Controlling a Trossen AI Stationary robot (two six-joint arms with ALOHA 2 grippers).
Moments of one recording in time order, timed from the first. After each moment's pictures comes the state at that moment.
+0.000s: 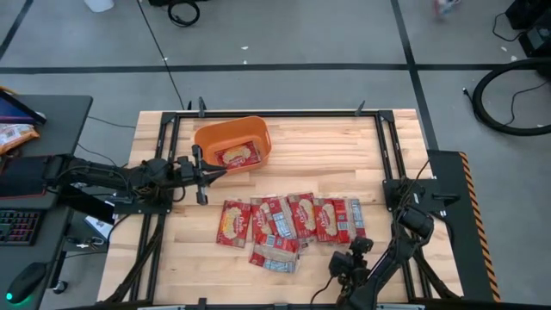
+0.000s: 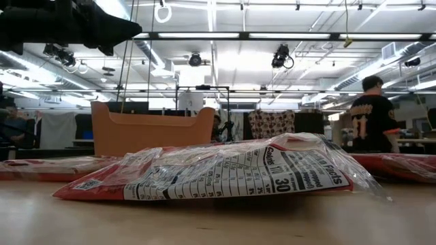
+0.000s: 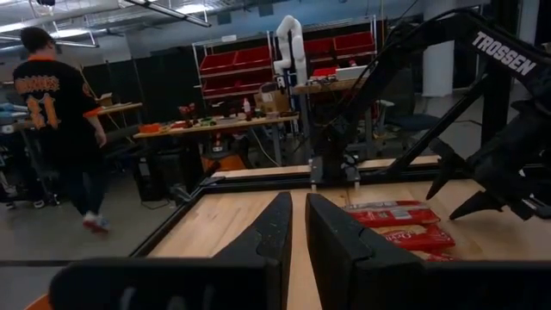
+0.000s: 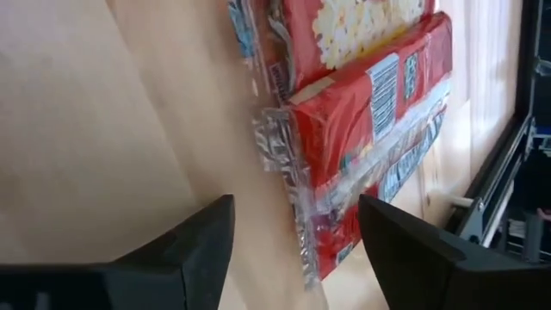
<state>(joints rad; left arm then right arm) -0.05 0.61 0.17 0.56 -0.24 0.15 0.93 2.31 1.60 -1.53 0.33 1.40</state>
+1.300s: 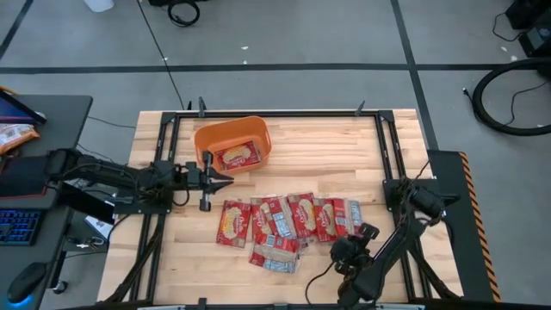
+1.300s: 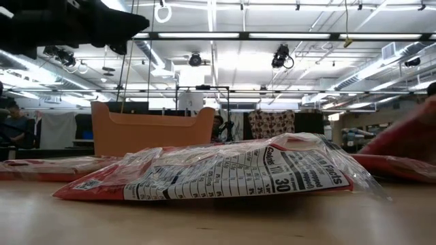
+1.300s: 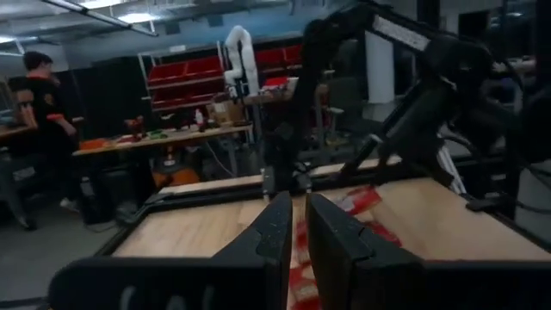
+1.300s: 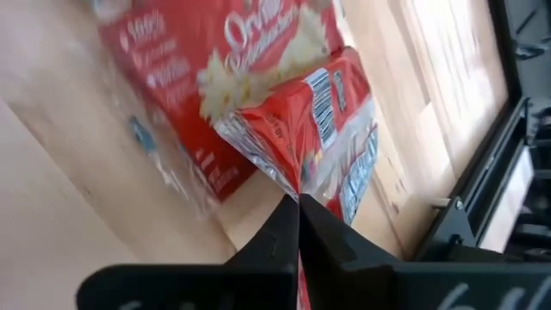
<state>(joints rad) -0.07 0.84 0.19 0.78 -0.08 0.15 0.87 2.08 1.52 -1.57 0.41 1.52</state>
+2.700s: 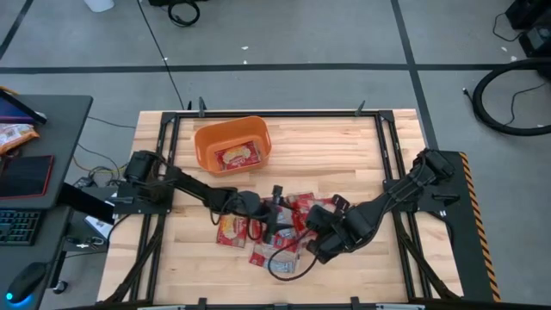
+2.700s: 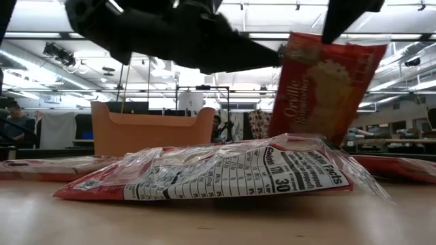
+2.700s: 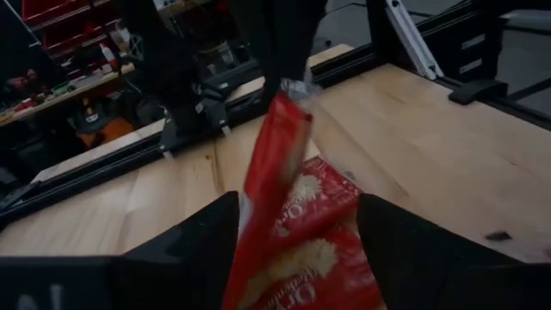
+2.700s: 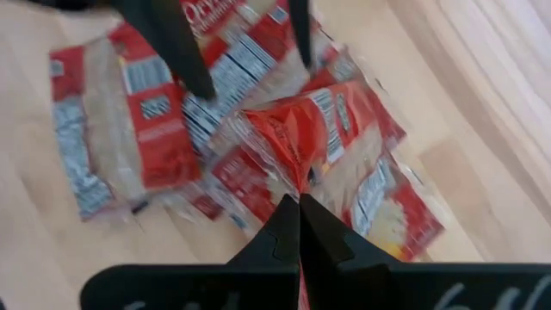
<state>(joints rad) -0.23 1.88 0.90 0.78 -0.09 0.31 0.57 1.77 1.54 -1.16 0.45 1.08</state>
